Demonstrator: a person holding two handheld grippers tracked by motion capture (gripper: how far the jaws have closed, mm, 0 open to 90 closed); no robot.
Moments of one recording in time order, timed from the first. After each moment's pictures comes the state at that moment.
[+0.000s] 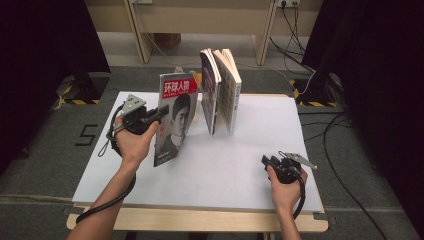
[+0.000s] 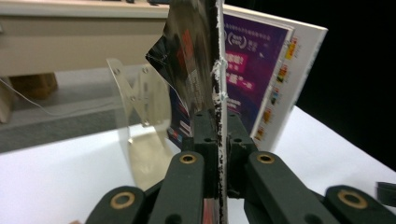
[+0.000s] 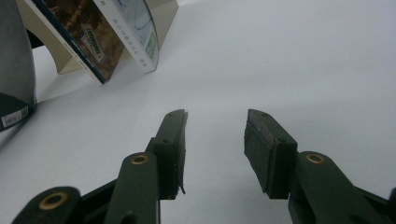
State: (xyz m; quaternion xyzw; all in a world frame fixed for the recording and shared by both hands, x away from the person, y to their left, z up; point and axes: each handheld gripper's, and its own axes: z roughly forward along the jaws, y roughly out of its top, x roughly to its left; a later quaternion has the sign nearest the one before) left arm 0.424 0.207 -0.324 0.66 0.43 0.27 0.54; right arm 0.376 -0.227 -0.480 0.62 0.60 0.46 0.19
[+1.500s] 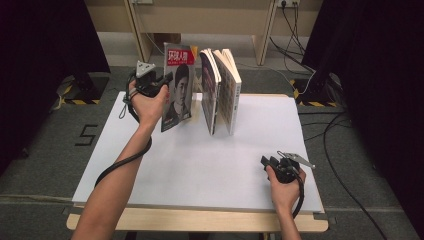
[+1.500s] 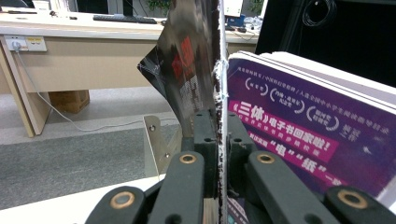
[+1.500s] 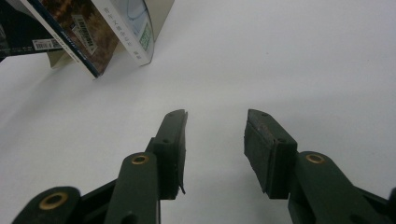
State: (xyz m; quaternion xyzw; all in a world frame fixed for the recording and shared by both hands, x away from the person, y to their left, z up) left arm 0.528 0.190 -0.309 0.61 0.47 0.31 0.55; right arm 0.381 -0.228 -0.489 0.62 0.60 0.46 0.19
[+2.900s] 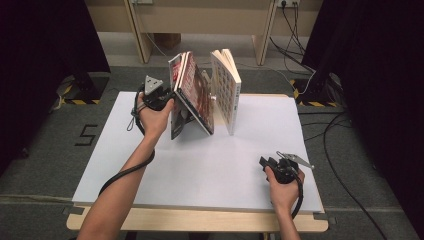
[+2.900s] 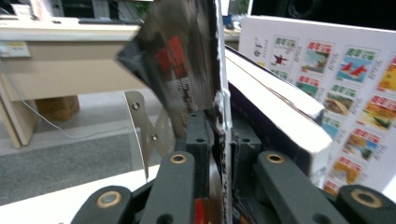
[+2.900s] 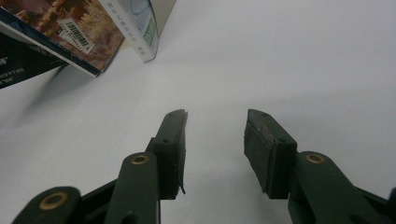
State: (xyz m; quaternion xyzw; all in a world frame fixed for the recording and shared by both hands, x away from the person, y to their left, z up) left arm 0.523 0.185 -0.354 0.64 0.44 0.30 0.55; right arm 0.381 -0.225 -0.491 0.62 0.61 0.46 0.18
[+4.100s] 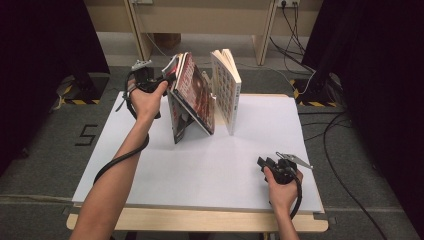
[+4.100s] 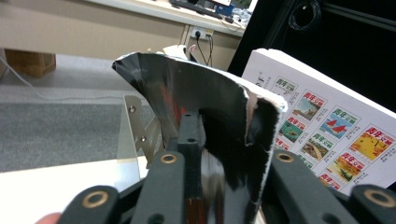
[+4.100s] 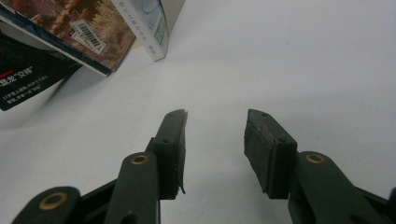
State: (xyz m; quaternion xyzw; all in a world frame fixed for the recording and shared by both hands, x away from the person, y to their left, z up) left arm 0.541 0.203 -0.313 0.60 0.52 0.21 0.57; right arm 0.379 -0.221 -0.492 0.62 0.60 0.47 0.16
